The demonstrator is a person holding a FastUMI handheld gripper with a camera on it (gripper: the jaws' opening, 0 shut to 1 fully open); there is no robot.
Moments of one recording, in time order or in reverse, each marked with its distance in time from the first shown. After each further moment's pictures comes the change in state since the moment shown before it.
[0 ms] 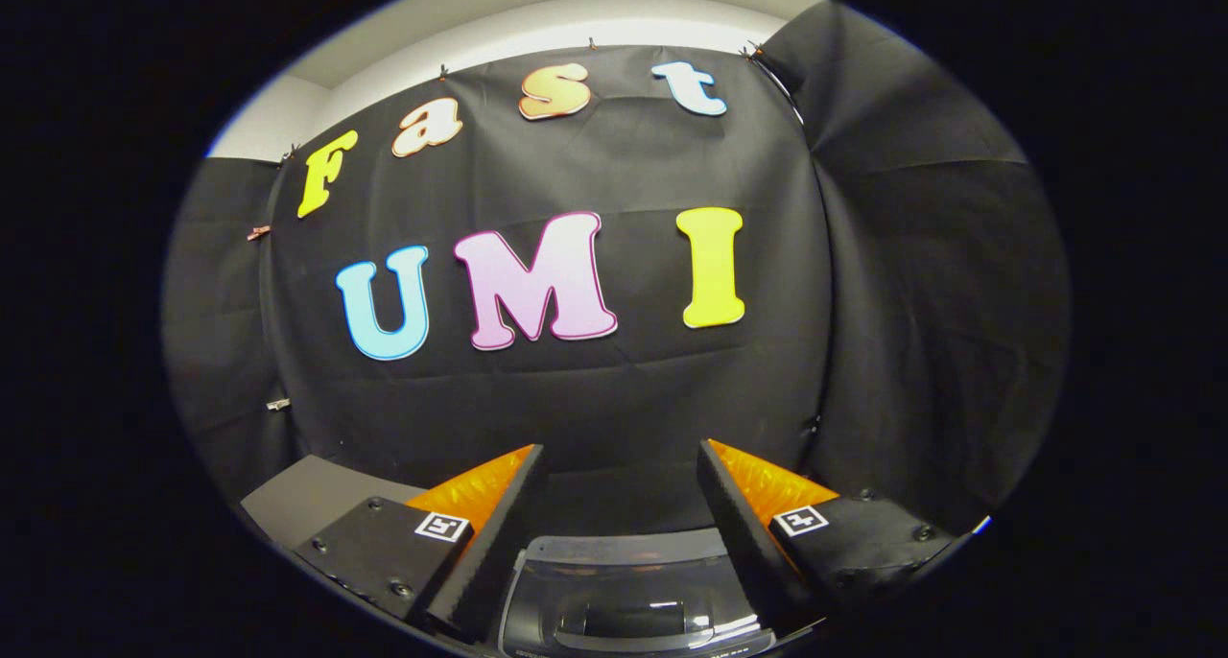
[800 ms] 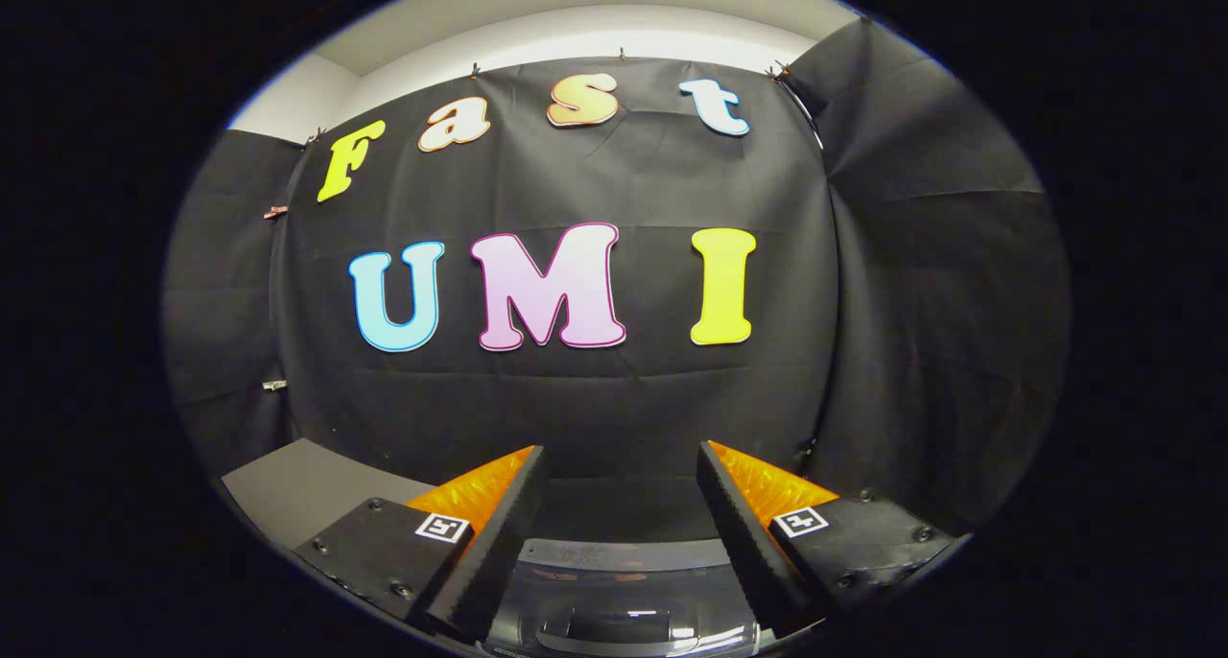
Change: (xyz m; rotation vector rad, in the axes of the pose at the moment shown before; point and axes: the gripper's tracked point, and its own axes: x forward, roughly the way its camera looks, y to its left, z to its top) arm -0.005 0.013 -0.011 -0.066 0.004 0.024
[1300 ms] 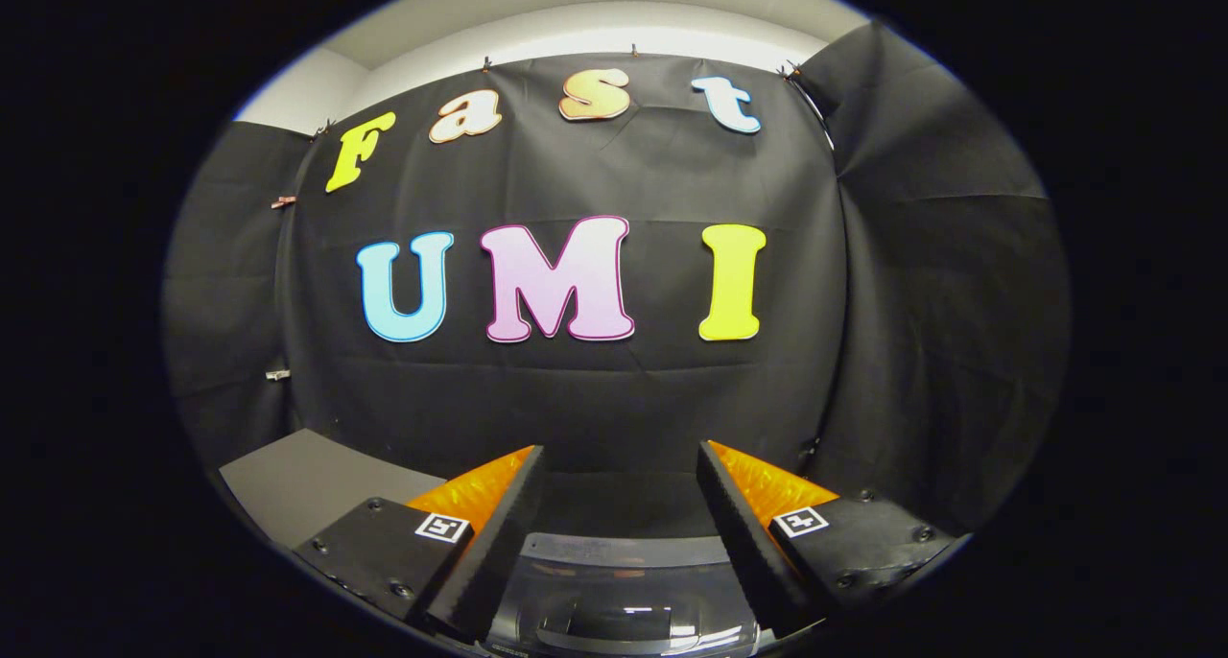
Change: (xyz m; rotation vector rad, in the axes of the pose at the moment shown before) arm -0.001 0.006 -0.005 -0.017 0.014 0.008
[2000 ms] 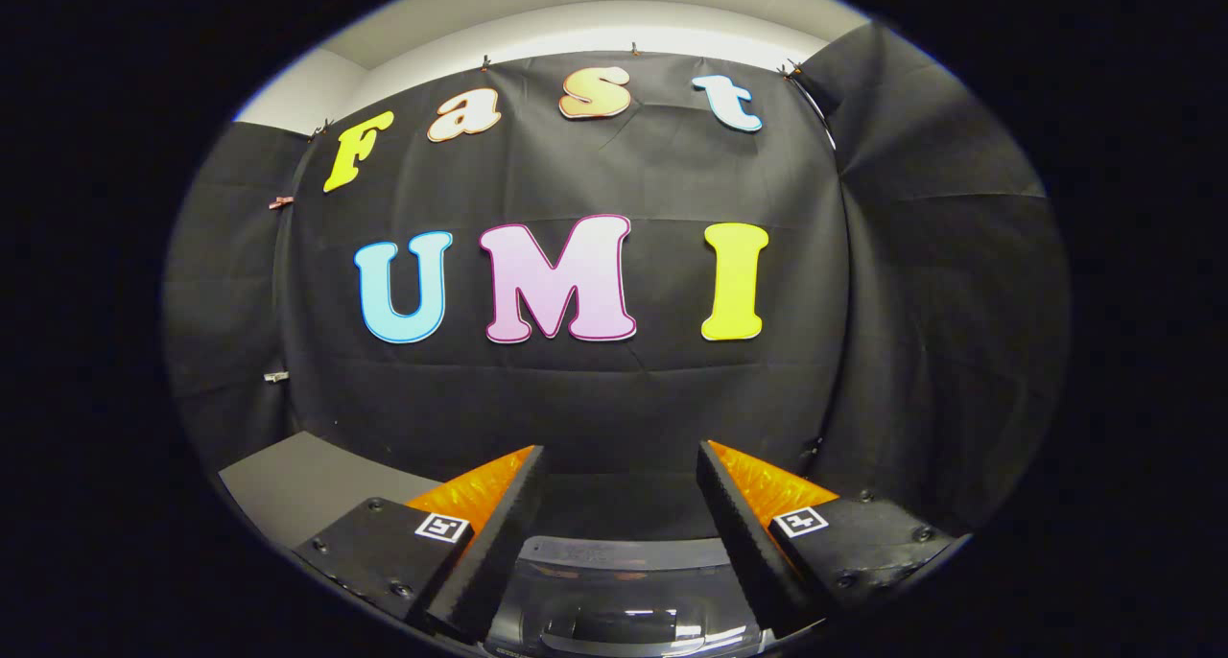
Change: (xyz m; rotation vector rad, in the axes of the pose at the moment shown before) arm 0.008 0.005 0.003 0.012 0.001 -0.001
